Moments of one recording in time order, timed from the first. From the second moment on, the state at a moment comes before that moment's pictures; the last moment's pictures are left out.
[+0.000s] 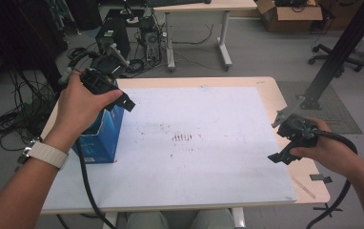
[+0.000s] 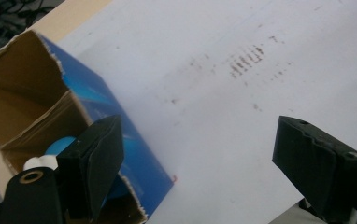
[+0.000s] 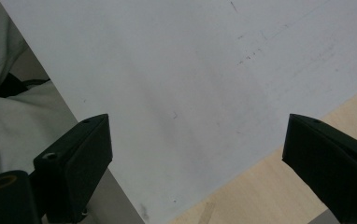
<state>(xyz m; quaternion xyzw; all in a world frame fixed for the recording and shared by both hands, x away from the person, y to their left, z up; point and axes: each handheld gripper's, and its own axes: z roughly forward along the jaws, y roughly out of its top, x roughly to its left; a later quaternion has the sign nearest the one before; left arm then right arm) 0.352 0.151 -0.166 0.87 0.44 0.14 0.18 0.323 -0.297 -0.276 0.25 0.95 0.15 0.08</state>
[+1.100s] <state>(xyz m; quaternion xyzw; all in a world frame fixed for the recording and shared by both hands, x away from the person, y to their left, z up) 0.329 0.101 -0.185 0.93 0.28 0.09 0.21 0.328 -0.290 -0.279 0.25 0.95 0.15 0.08</state>
